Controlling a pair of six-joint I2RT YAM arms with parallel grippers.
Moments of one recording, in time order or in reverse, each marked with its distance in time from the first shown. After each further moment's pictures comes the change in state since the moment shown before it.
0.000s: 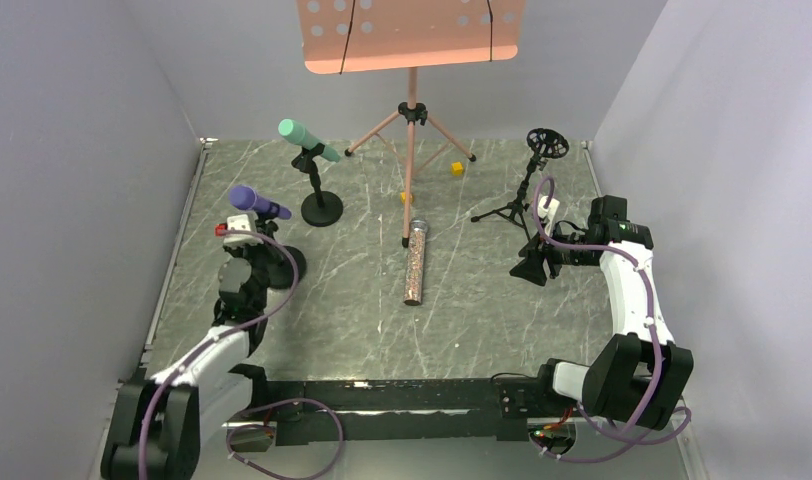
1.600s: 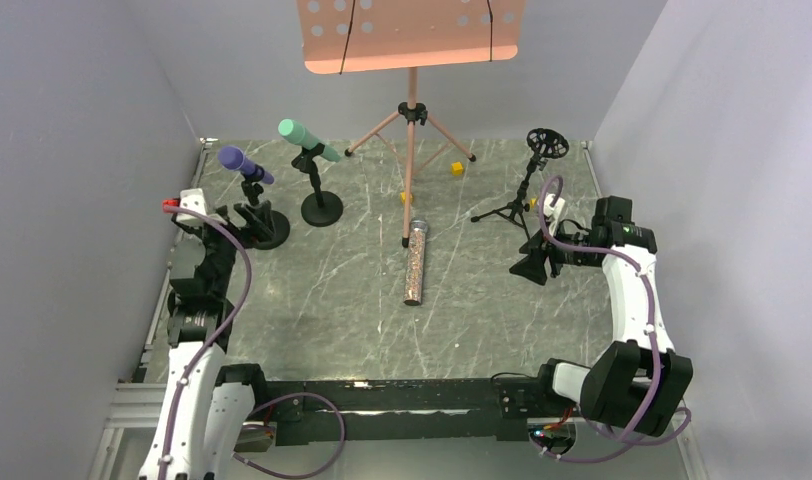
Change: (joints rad) left arm 0.208 -0.268 0.383 -0.647 0.257 -0.135; right arm -0.013 -0.026 0.000 0.008 -0.034 0.019
